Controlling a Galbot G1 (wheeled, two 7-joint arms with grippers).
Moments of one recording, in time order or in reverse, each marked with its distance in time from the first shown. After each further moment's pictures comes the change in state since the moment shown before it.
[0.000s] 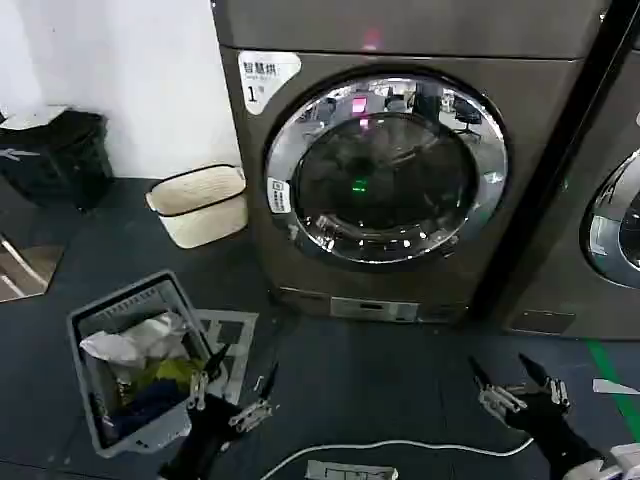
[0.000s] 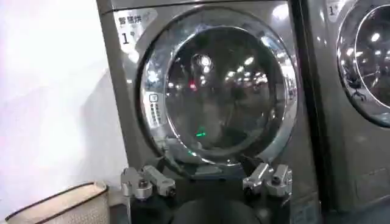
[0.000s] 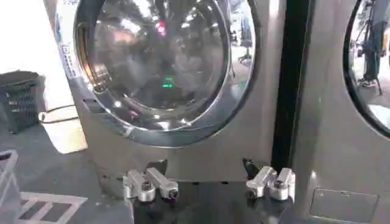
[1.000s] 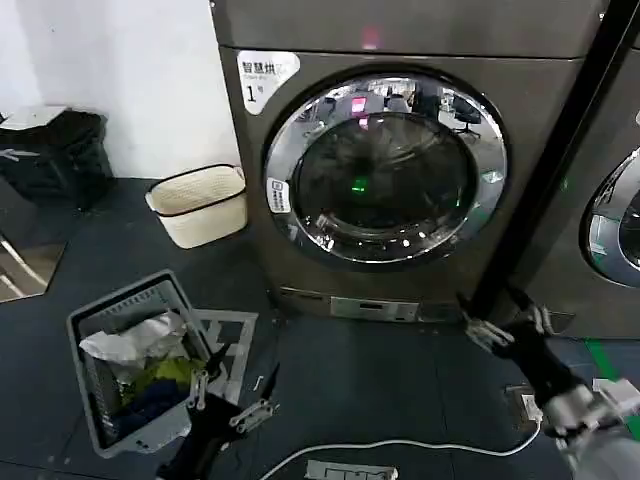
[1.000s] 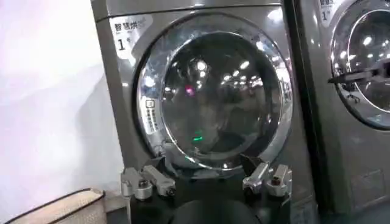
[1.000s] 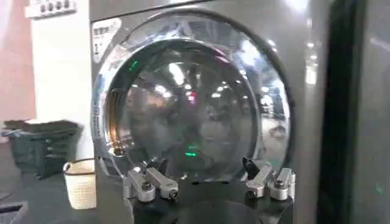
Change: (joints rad) left arm 0.013 -0.002 -0.002 -0.021 0.006 -0.007 0.026; right arm 0.493 -0.402 -0.316 -0.301 0.180 0.203 0.008
